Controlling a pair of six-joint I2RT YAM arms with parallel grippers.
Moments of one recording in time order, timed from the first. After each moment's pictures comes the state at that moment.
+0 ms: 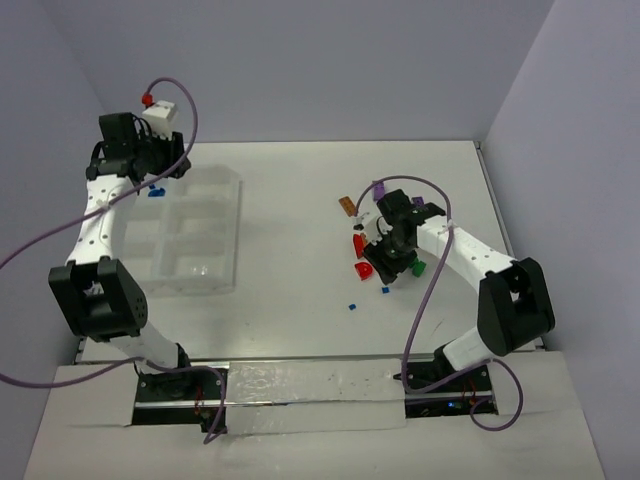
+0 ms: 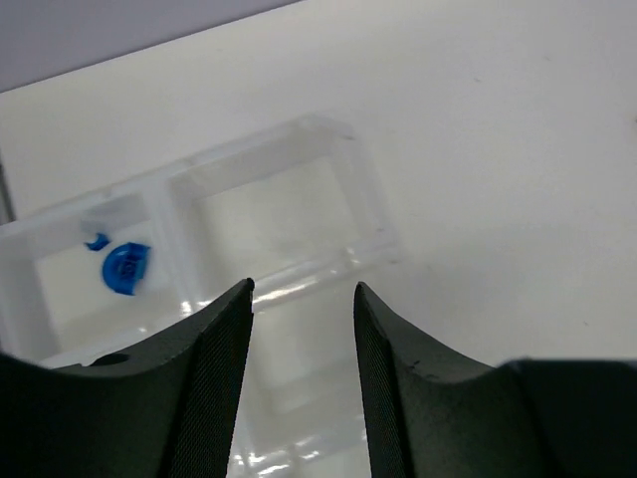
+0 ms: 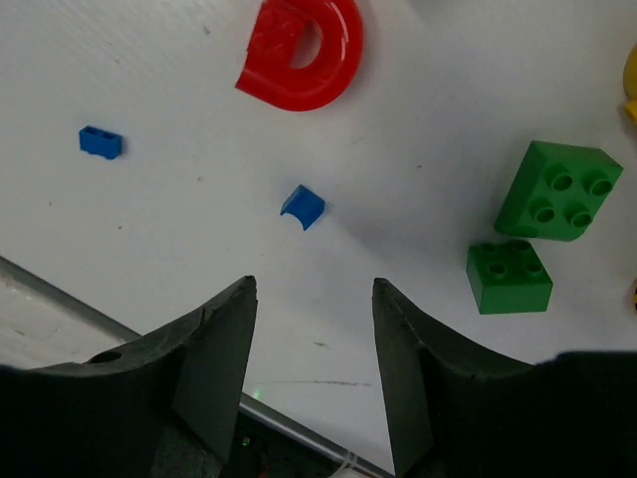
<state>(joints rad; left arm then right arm) 0.12 1.64 1.55 -0.51 0.39 0.25 0.40 1.48 1.04 -0.90 -0.15 -0.36</state>
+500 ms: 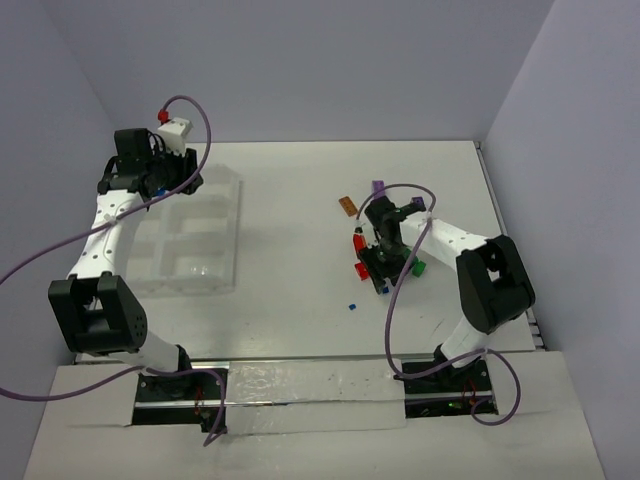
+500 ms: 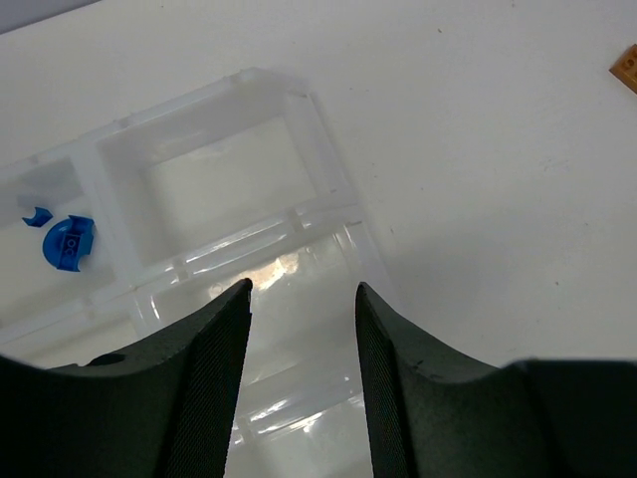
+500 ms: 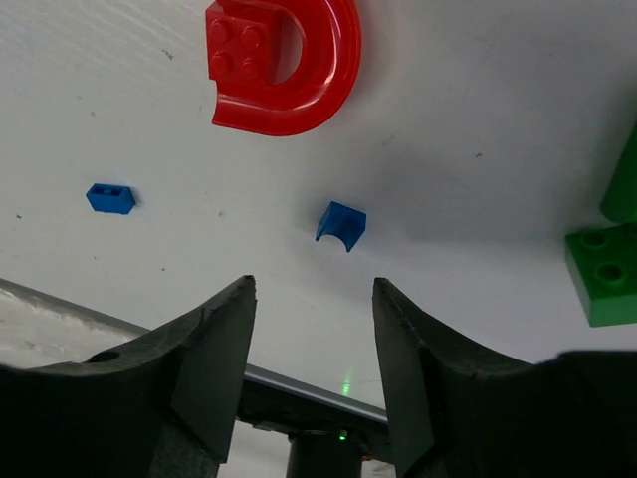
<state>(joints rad) 0.05 1.53 1.38 -0.49 0.38 0.24 0.43 1.63 1.05 -0.92 -0.12 -0.07</state>
